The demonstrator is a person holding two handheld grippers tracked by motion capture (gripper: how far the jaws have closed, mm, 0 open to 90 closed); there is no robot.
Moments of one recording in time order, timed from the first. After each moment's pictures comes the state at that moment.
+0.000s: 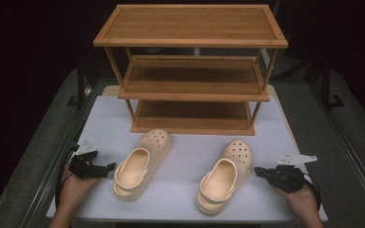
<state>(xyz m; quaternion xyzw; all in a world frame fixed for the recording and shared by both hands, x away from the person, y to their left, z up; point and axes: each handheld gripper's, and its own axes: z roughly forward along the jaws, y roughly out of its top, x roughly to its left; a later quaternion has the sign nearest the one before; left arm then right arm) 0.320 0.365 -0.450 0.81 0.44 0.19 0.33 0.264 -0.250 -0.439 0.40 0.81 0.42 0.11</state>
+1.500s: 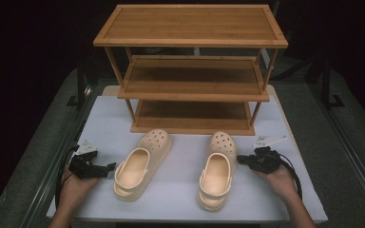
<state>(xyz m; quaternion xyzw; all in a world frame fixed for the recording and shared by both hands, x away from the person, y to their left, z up) 0.320 0.365 -0.450 0.81 0.44 0.19 0.33 0.322 -0.208 -0.438 0.37 0.84 0.39 0.08</state>
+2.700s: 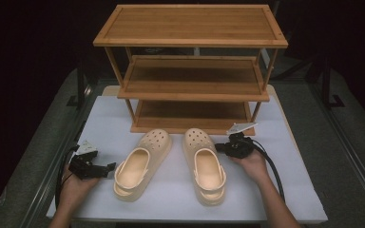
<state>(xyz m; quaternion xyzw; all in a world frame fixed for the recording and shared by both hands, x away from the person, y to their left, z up) 0.320 0.365 -0.450 0.81 0.44 0.19 0.33 0.372 -0.144 -0.440 0.35 0.84 0.40 0.08</state>
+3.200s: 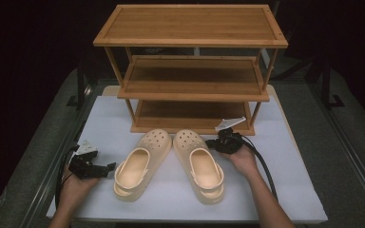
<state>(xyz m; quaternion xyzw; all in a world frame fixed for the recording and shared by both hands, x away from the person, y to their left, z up) 0.320 0.365 -0.450 0.81 0.44 0.19 0.33 0.387 -0.115 -0.437 0.34 0.85 0.40 0.08</state>
